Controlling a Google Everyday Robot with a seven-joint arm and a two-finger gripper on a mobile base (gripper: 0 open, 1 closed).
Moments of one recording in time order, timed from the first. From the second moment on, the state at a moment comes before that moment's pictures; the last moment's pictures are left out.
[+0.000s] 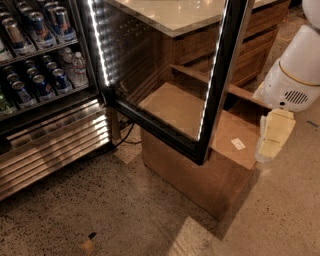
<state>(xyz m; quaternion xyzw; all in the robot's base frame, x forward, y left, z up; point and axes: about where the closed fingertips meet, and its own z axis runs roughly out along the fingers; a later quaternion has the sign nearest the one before) 0.462 -0.217 0.884 -0.59 0.80 0.03 0.08</state>
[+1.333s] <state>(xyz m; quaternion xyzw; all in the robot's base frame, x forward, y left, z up) 0.462 -0.217 0.884 -0.59 0.80 0.03 0.08</state>
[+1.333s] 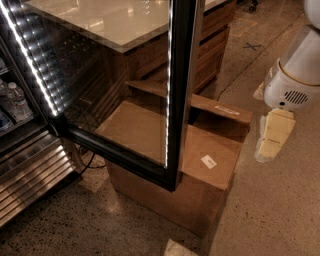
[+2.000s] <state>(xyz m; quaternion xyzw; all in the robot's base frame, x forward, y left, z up) 0.462 -0.217 0.884 -0.59 0.80 0.03 0.08</state>
